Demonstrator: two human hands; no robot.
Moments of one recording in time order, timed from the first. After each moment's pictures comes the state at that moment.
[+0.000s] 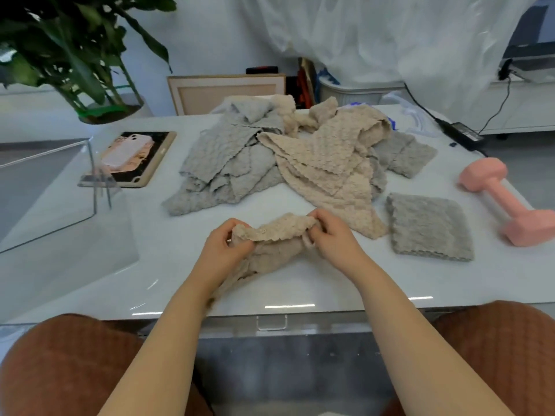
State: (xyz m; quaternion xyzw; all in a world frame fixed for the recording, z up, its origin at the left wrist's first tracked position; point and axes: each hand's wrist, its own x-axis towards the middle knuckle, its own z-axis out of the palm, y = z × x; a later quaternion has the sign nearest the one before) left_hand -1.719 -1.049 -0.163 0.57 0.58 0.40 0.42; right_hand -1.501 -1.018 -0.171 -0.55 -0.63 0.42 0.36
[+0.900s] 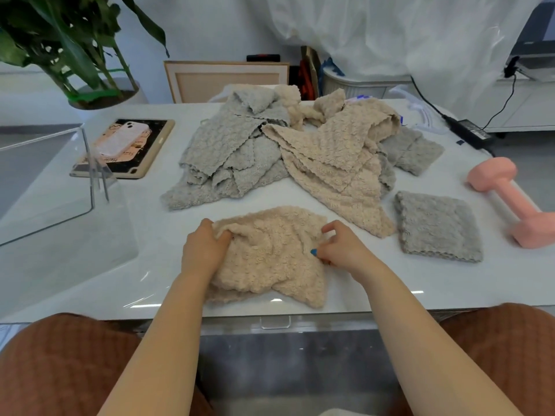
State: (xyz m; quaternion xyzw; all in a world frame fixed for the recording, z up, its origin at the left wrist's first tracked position) left_hand -1.757 -1.017 -0.199 0.51 0.78 0.24 0.25; right_hand -1.508 -1.013 -0.186 -0.67 -0.50 0.51 0.22
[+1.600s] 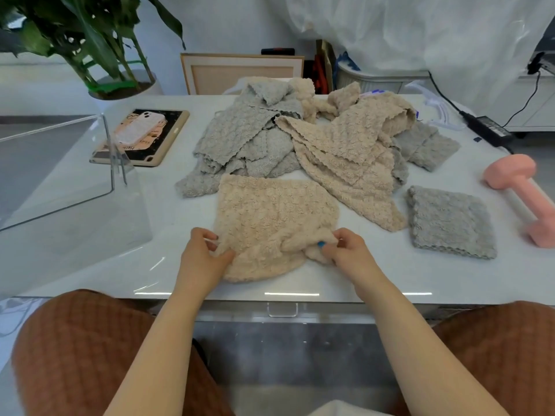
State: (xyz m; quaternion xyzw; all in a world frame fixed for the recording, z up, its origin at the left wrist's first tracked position) left_hand -1.768 -1.078 -0.190 0.47 0.76 0.32 0.31; right_hand -1.518 -1.052 -0.189 -0.64 -0.48 0.51 0.32
